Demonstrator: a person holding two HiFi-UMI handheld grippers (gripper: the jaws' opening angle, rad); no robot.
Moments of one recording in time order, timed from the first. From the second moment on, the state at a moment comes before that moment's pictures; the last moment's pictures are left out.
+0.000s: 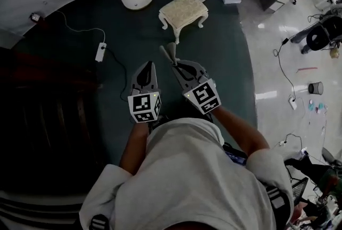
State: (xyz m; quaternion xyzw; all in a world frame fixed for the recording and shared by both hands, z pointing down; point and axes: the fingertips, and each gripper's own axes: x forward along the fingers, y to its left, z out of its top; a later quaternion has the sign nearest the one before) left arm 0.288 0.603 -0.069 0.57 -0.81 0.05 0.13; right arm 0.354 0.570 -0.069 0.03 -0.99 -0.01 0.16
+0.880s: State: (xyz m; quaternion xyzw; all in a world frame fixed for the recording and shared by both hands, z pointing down) left arm 0.358 0.400 -0.014 0.63 -0.74 0.13 0.22; right arm 0.436 0.371 -0.007 0.12 -0.97 0.12 0.18
